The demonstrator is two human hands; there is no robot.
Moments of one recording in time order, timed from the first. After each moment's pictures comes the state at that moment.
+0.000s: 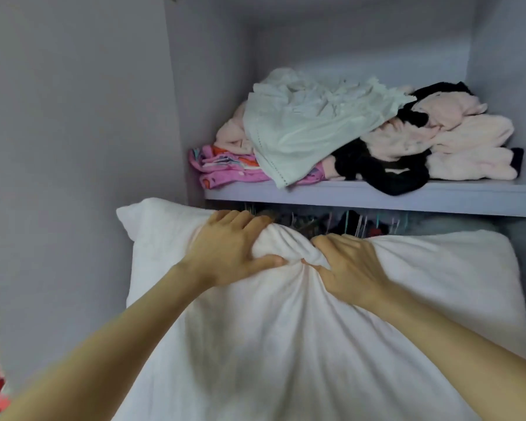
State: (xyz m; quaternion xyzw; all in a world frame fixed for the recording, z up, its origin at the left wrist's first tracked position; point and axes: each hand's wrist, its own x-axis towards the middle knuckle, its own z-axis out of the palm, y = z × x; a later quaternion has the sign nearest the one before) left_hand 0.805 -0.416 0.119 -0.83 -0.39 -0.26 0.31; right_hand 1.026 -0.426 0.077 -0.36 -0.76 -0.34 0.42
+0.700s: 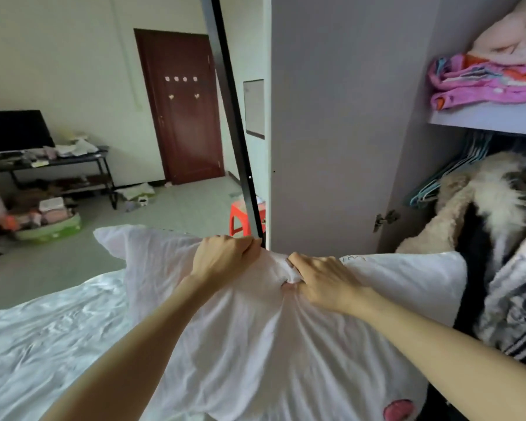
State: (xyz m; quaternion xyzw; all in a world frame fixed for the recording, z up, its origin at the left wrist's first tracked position) left_hand 0.612 -0.666 -0.046 -0.54 -0.78 -0.22 0.20; right_hand 0.781 -0.542 -0.066 -0.09 -0.97 0.03 0.21
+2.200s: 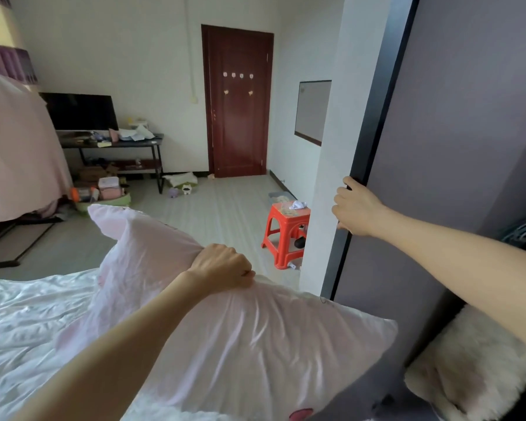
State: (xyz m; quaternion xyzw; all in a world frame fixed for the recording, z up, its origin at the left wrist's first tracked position) left_hand 0.485 -0.727 -0.053 -0.53 -0.83 0.06 0.18; right_hand 0.597 -0.486 0.037 -0.05 -0.84 -0.54 -0.05
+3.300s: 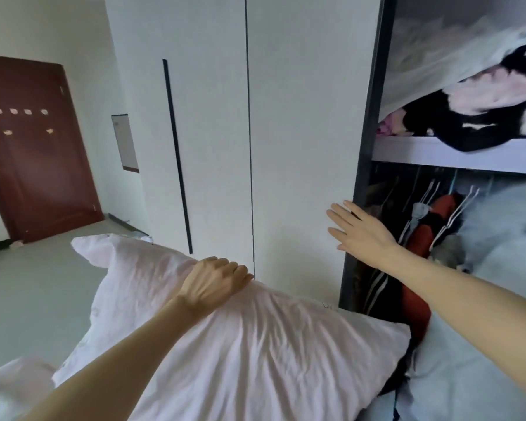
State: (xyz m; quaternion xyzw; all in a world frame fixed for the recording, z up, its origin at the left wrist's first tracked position) left_hand 0.712 -0.585 -0.044 -0.73 -0.48 -0.16 0.45; right_hand 0.980 -0.416 -0.010 -0.33 -0.78 -0.53 -0.10
